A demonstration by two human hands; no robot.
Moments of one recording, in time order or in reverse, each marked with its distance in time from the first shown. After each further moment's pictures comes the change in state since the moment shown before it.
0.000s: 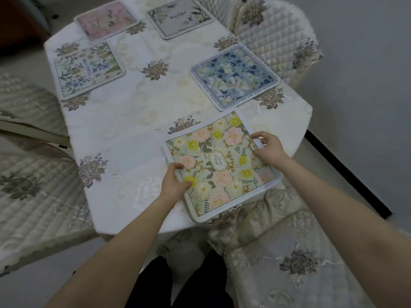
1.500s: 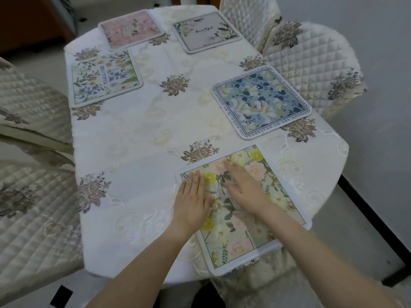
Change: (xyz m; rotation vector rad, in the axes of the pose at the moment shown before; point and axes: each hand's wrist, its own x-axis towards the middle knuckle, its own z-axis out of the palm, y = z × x) left_hand 0.080 -0.016 0.019 1.060 0.041 0.520; right_hand 0.027 -0.031 0.102 -0.434 -0.301 -0.461
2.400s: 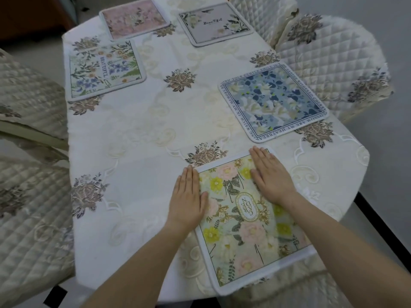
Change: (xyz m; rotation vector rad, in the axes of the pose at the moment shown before) left_hand 0.026 -0.035 0.023 -0.041 0.110 -0.086; right_hand 0.049 0.079 -0.011 -0.452 0.056 0.026
